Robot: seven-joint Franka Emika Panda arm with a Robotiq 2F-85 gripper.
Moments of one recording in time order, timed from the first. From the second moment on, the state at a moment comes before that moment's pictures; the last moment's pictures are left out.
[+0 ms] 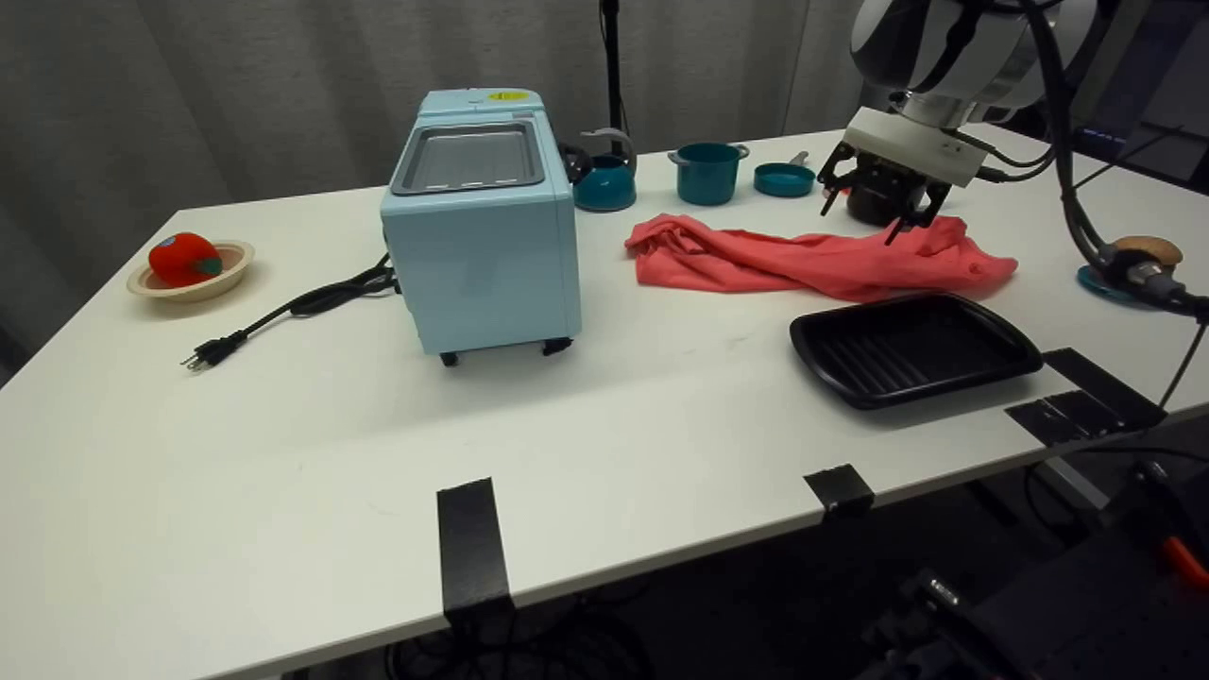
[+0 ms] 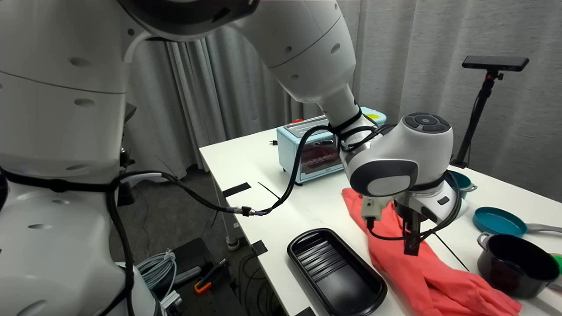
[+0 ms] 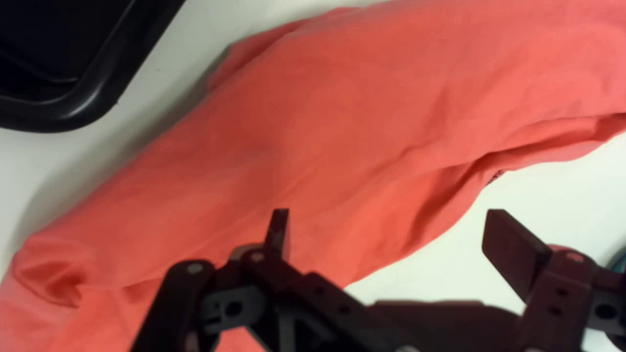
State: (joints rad) arm -0.20 0.43 -0.07 -2.15 0.39 2.81 0.39
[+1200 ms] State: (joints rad) arm -0.06 0.38 0.01 -2.05 0.40 2.69 0.41
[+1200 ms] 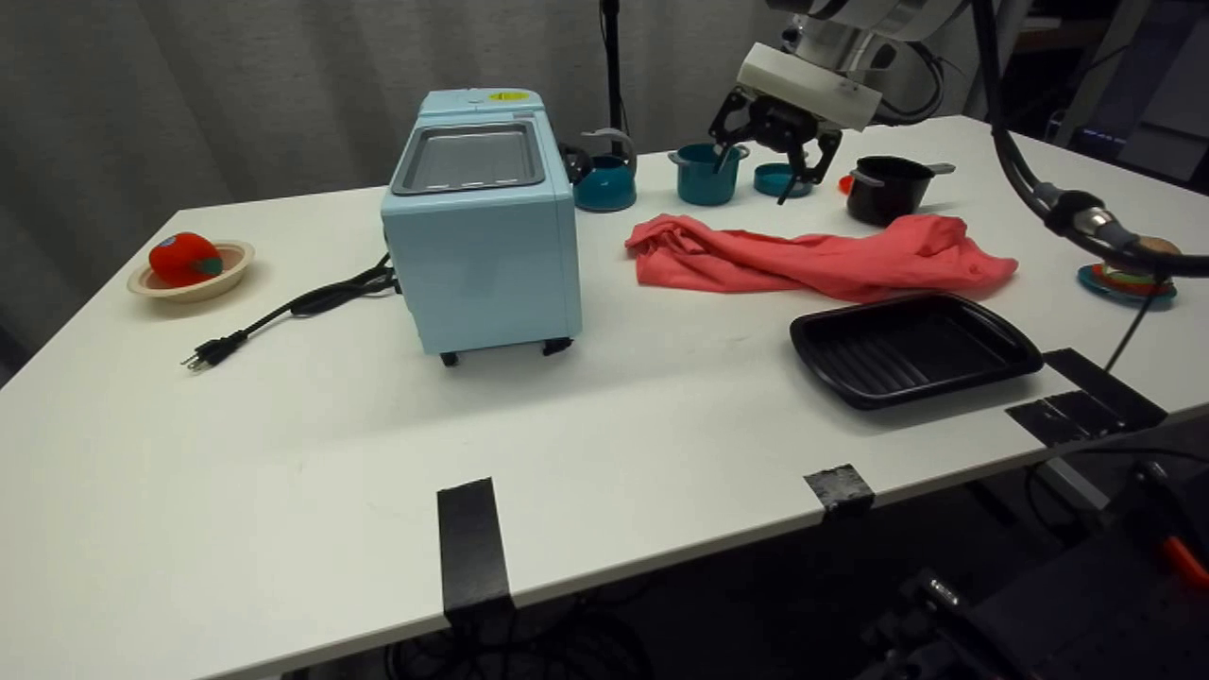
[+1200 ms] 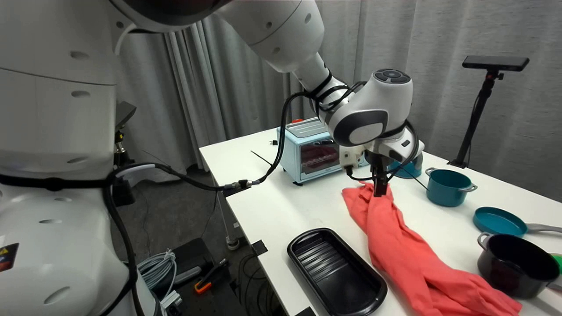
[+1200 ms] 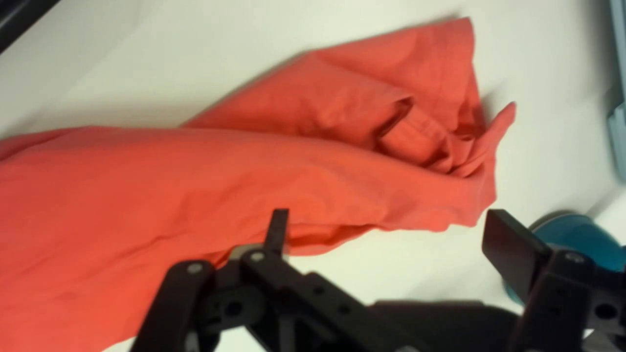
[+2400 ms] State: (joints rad) arm 0.04 0.81 -0.06 -1.35 0.19 2.40 0.42
